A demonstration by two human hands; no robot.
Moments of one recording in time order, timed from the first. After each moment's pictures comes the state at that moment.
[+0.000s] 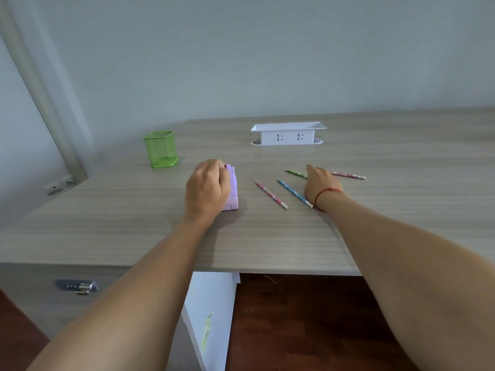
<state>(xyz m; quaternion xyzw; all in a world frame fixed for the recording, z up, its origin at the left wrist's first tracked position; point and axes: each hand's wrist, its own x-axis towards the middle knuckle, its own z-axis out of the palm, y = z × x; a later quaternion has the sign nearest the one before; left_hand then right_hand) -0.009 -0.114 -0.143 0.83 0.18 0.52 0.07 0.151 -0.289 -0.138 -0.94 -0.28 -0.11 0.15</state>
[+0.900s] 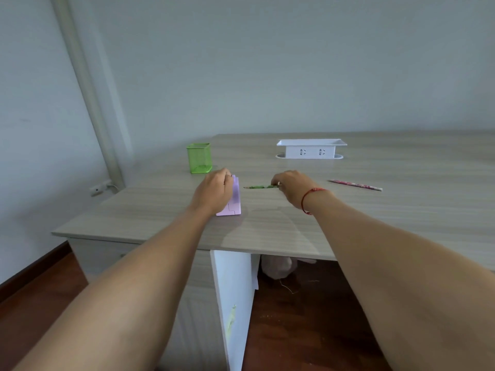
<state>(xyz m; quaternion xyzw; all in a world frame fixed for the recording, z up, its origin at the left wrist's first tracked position) -0.082 -0.098 -0.116 0.89 0.25 0.35 0.16 0.061 -0.250 -0.103 -0.85 -0.50 -0.12 0.13</state>
